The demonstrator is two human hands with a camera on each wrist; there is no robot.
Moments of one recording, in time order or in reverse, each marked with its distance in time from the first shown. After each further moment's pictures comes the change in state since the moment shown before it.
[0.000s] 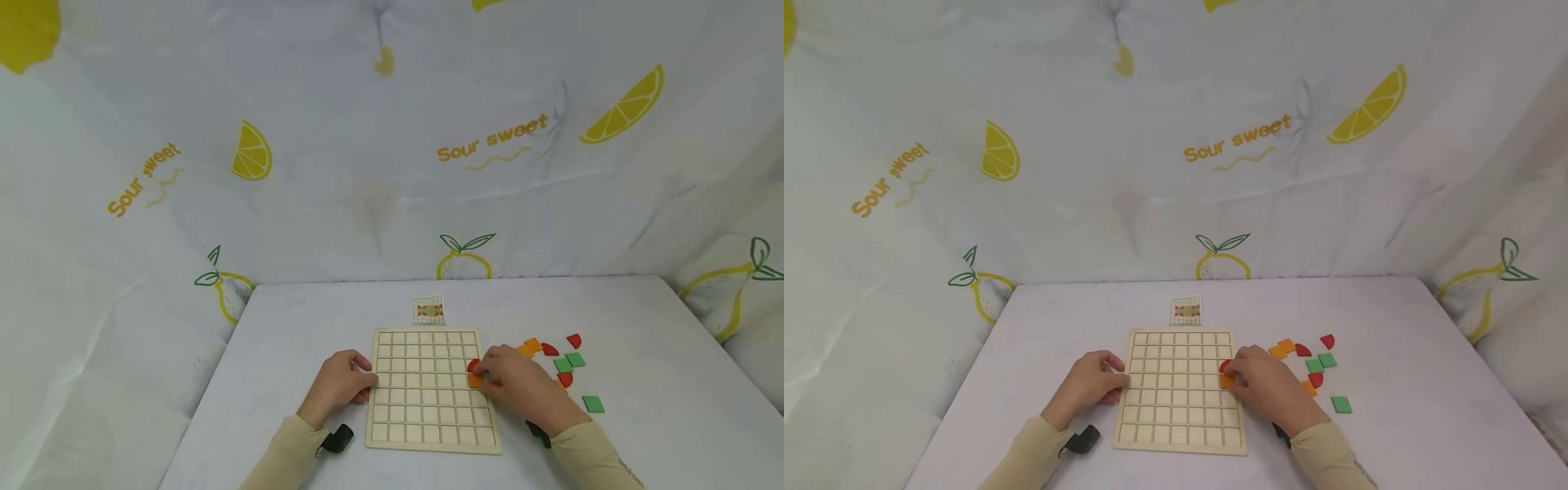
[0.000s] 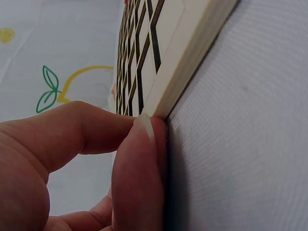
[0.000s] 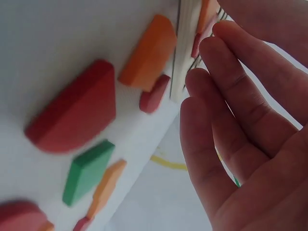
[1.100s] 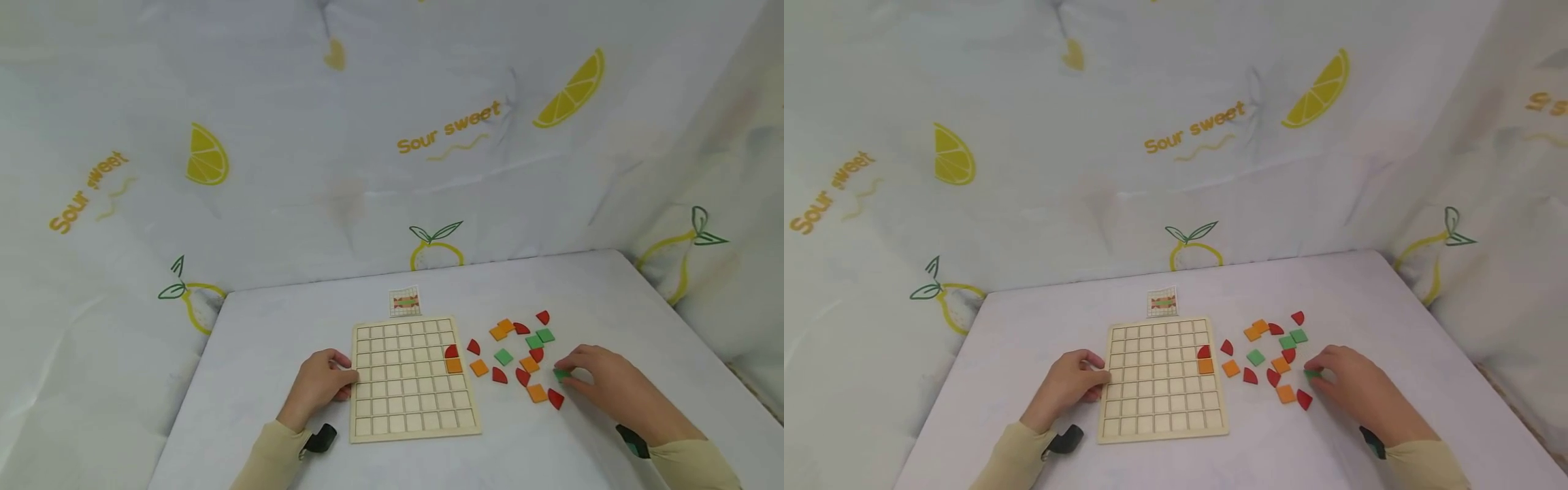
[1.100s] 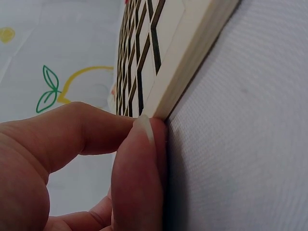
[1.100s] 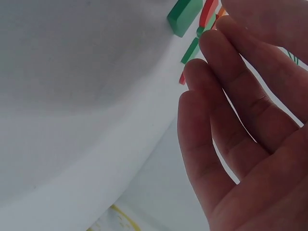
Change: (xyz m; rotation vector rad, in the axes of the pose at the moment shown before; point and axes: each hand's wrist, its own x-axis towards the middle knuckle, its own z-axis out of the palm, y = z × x) left_hand -0.001 0.004 0.003 0.039 0.024 -0.030; right_hand -0.101 0.110 -0.047 -0.026 0.049 0.219
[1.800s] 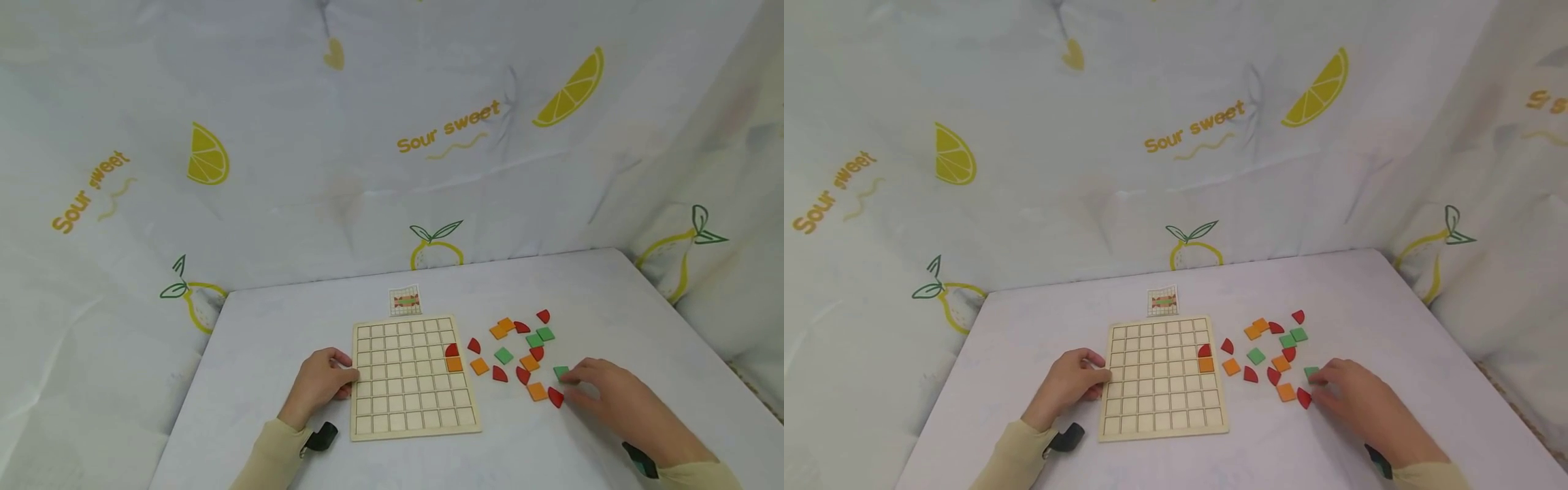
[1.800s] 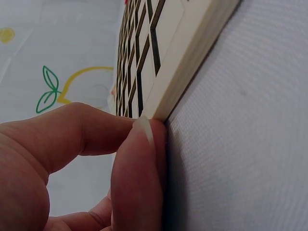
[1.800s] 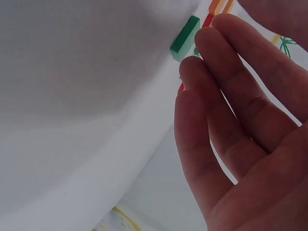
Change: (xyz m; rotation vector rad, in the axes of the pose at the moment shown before) left_hand -0.001 0.000 0.000 -0.013 0.002 0.004; right_hand -0.018 0.000 0.011 0.020 -0.044 0.048
